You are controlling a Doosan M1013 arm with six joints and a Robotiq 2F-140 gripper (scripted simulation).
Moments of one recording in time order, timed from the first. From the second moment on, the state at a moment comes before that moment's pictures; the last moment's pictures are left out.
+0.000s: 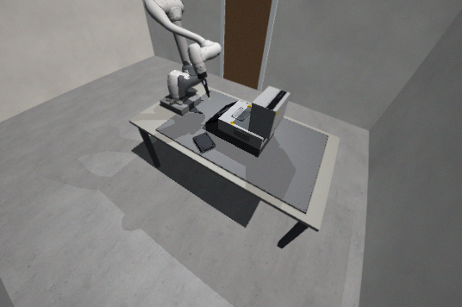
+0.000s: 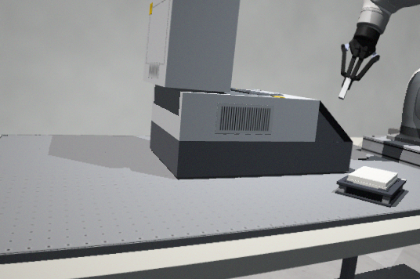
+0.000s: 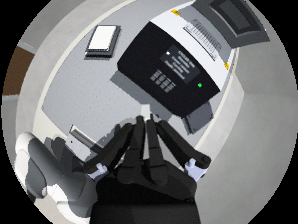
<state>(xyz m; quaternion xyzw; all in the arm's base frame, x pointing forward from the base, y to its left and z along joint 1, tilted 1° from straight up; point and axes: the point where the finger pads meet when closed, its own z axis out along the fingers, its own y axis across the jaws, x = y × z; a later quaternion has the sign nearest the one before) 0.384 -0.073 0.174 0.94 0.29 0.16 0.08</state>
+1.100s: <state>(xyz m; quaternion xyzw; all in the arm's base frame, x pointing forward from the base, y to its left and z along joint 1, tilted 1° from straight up) 0.404 -0.046 0.180 0.95 0.27 0.14 0.06</state>
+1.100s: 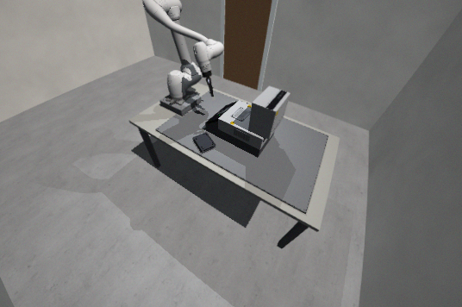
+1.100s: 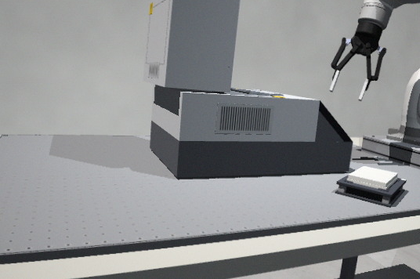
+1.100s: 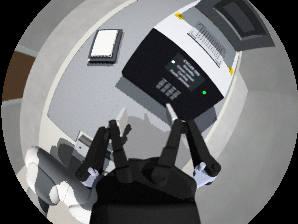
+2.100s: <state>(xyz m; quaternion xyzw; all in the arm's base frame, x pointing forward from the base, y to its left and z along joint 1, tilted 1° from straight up) 0.479 0.055 0.199 0.97 0.23 0.08 0.04</state>
